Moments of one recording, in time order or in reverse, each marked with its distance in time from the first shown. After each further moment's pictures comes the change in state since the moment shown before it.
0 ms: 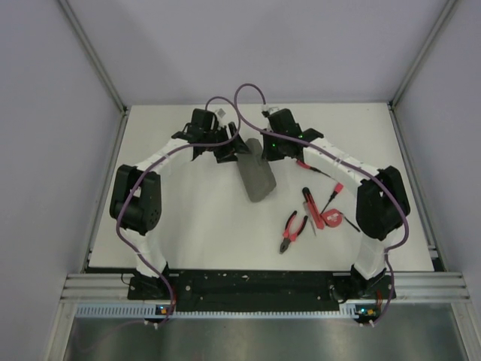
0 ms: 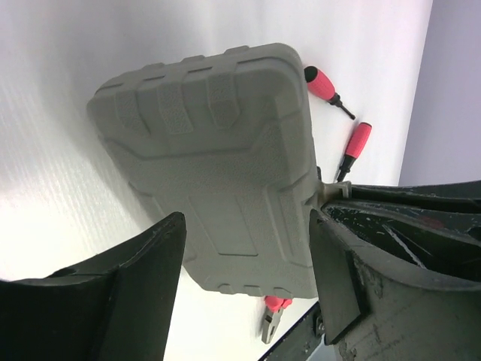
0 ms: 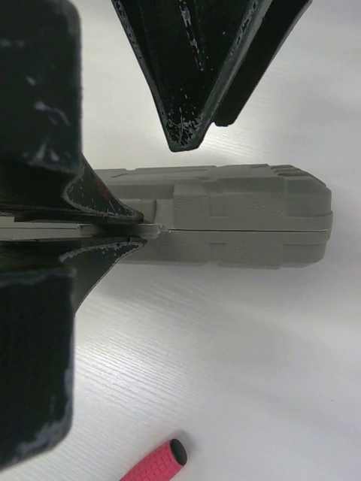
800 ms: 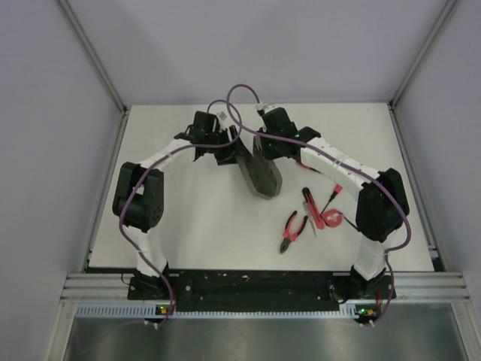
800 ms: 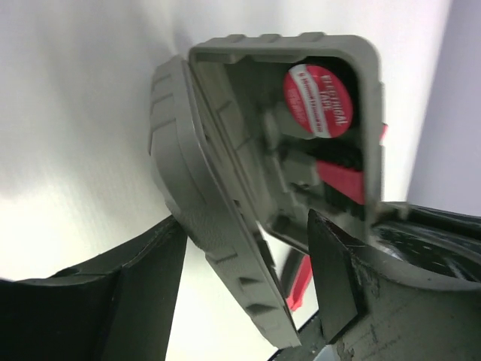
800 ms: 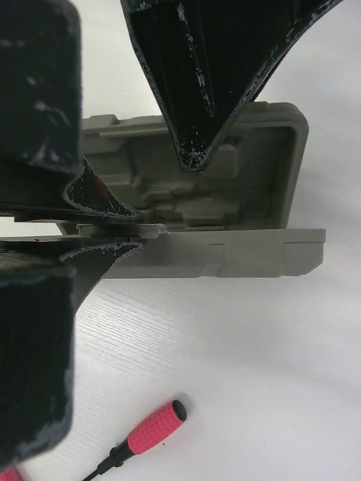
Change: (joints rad) left arm 0.000 0.031 -0.001 0.027 0.022 0.002; right arm 0.053 -0.011 0.058 -0.066 0.124 -0.060
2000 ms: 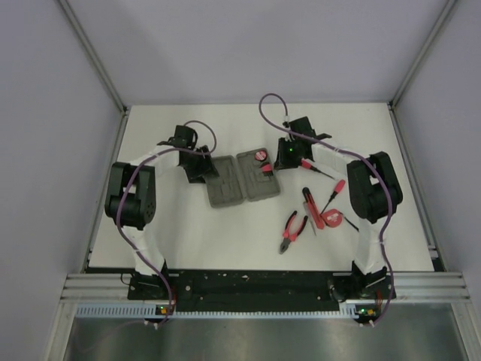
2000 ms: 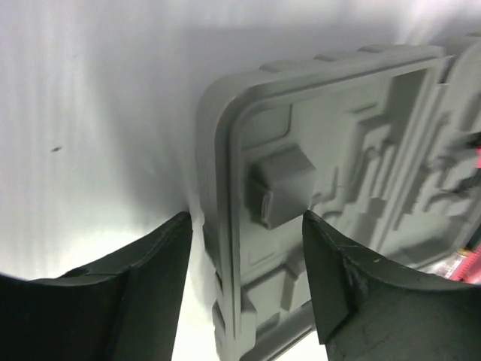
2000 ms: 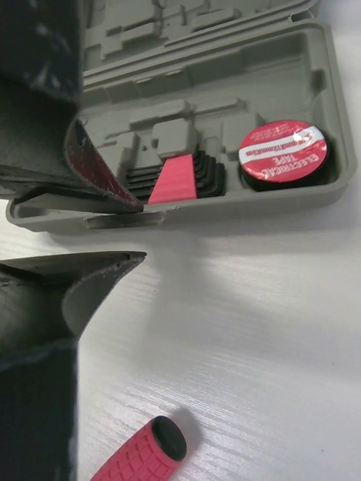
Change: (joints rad) left arm 0.164 0.004 -0.137 -0.188 -0.221 0.123; right arm -0.249 0.174 -0.166 0.175 -0.356 0.121
